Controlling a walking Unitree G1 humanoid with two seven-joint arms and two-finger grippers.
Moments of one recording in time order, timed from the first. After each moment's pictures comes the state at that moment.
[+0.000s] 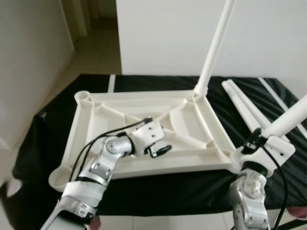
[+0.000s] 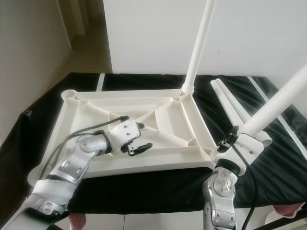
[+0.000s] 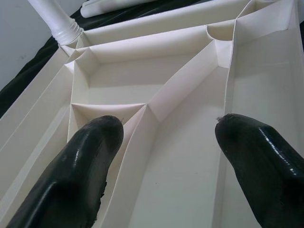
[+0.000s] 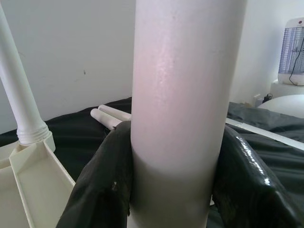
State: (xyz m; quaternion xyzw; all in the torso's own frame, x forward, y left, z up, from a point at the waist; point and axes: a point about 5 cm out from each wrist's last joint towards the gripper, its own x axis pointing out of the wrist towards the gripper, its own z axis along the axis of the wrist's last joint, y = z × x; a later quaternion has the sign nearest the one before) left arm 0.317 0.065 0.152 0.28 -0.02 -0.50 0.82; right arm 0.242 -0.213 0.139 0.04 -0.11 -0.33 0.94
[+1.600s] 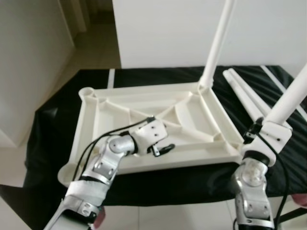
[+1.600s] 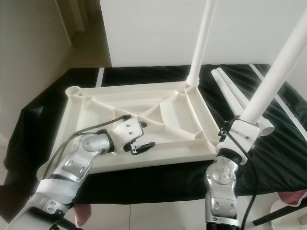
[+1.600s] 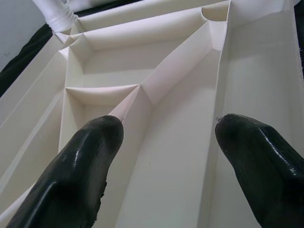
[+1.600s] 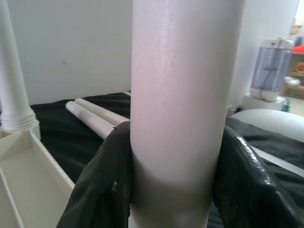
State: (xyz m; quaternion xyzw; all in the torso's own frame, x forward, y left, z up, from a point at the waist) left arm 0.316 0.060 0.152 0.28 -0.02 -0.50 0.82; right arm 0.256 -0.208 0.161 -0.03 -0.12 -0.36 0.92
